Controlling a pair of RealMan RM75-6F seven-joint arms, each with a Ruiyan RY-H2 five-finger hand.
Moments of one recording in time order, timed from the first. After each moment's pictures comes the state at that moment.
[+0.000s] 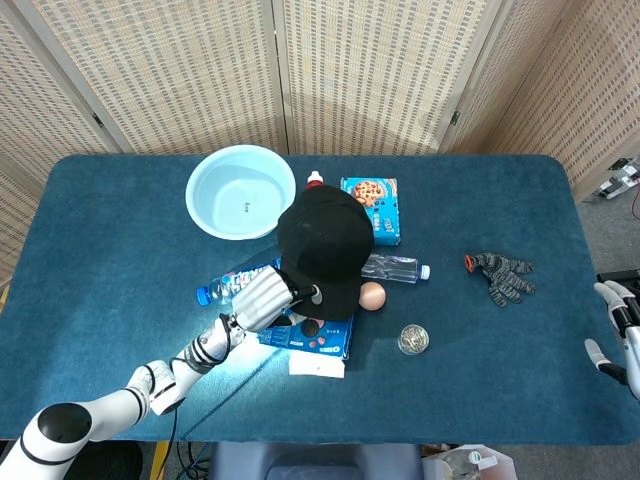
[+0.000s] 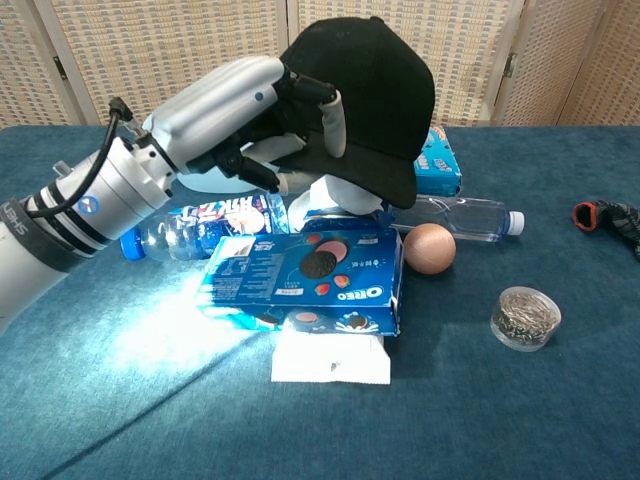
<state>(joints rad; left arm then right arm) -0.89 -1.88 -0.10 -0.84 1.75 1.48 -0.36 0.01 -0.99 0.08 -1.65 -1.48 1.56 -0.05</state>
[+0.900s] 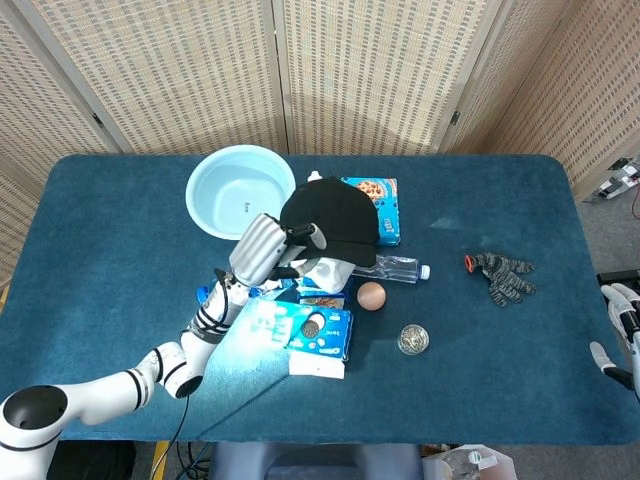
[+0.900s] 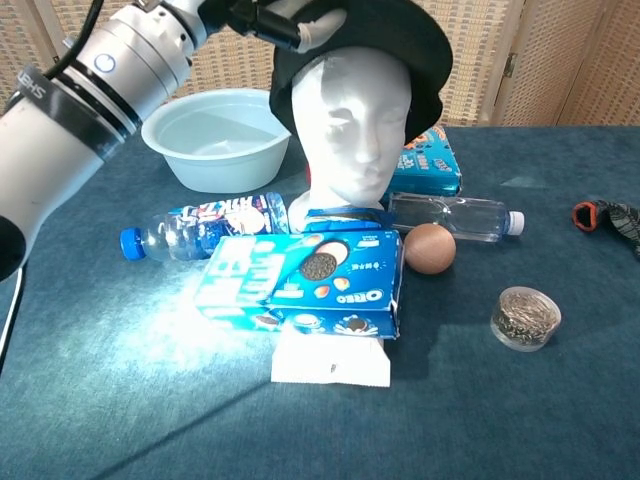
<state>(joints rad) -0.98 -1.74 -0.33 -1.13 1.54 1.32 -0.34 -0.02 -0.99 0.08 -1.66 -1.48 1.59 -0.05</state>
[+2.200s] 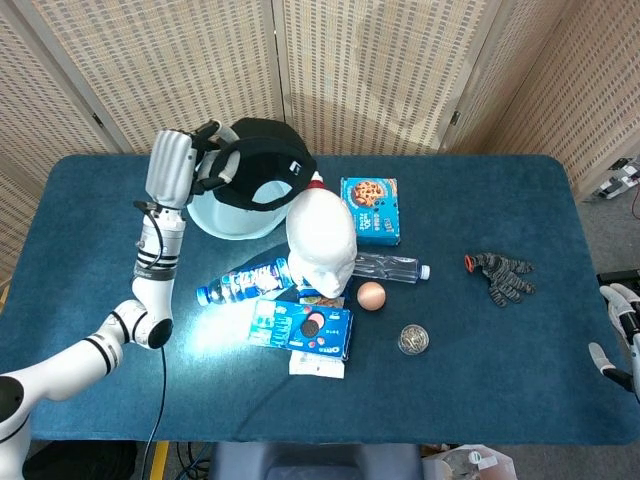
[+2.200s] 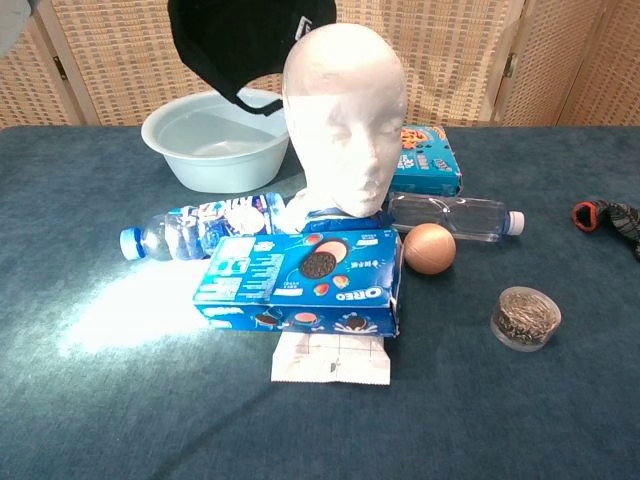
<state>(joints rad) -0.99 -1.58 -0.51 -1.03 1.30 1.29 -0.28 -0.02 -0.98 0.08 -1.67 -1.51 1.60 -0.04</state>
